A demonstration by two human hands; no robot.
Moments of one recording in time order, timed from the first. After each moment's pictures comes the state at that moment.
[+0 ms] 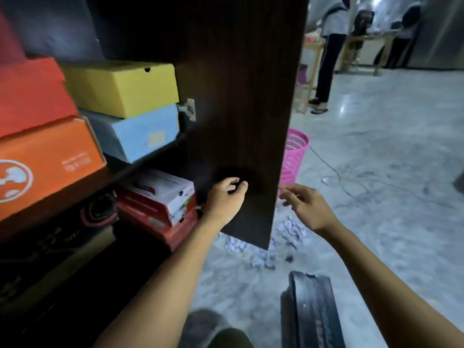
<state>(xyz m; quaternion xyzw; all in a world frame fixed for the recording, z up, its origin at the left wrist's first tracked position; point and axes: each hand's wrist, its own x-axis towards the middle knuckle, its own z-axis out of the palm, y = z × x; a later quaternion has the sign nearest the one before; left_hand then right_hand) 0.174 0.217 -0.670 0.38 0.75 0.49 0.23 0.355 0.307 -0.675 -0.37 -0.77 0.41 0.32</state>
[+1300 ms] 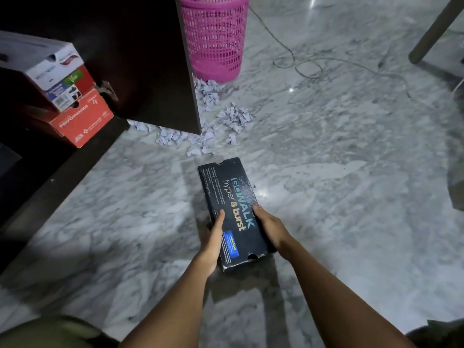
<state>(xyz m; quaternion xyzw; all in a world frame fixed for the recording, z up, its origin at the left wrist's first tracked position) 0.409 0.131 -1.070 0.06 0.62 0.52 0.58 0.552 0.209 -1.040 -0.54 -0.46 0.69 0.18</state>
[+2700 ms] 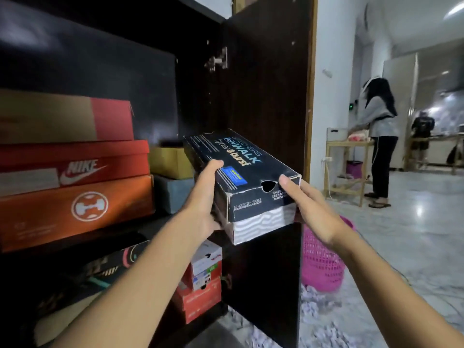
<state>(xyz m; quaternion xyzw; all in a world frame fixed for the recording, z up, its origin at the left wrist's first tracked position) 0.231 0.143 -0.539 0.25 0.56 0.74 0.28 0.374 0.278 -0.563 -0.03 -0.77 0.53 0.35</state>
